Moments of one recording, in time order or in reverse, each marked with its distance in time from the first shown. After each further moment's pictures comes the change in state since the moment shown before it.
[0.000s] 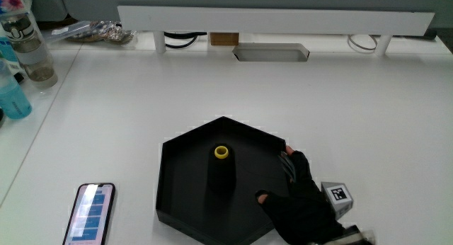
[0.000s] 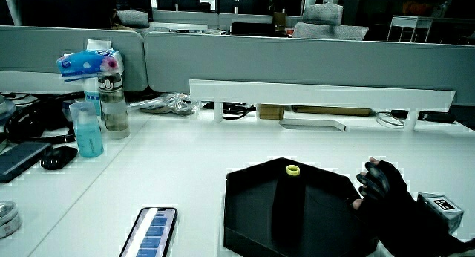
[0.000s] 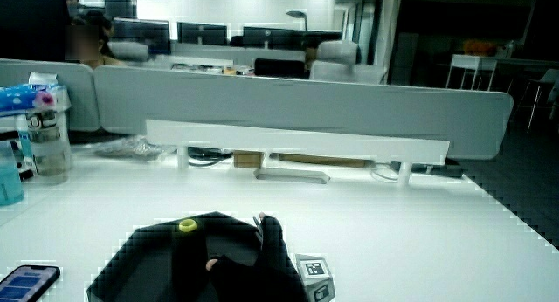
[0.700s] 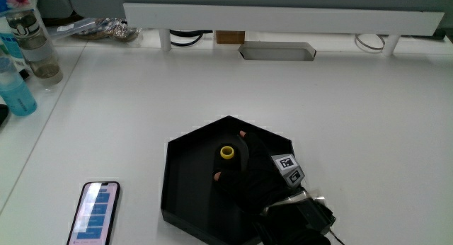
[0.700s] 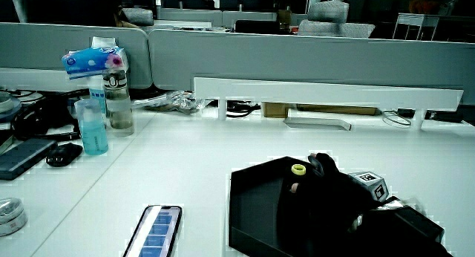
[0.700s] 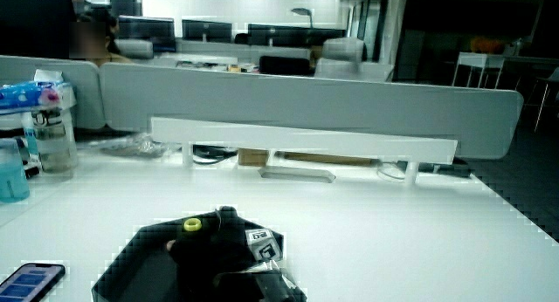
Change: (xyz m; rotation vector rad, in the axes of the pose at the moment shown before) arm -0.012 0.085 -0.051 -0.052 -0.195 -0.211
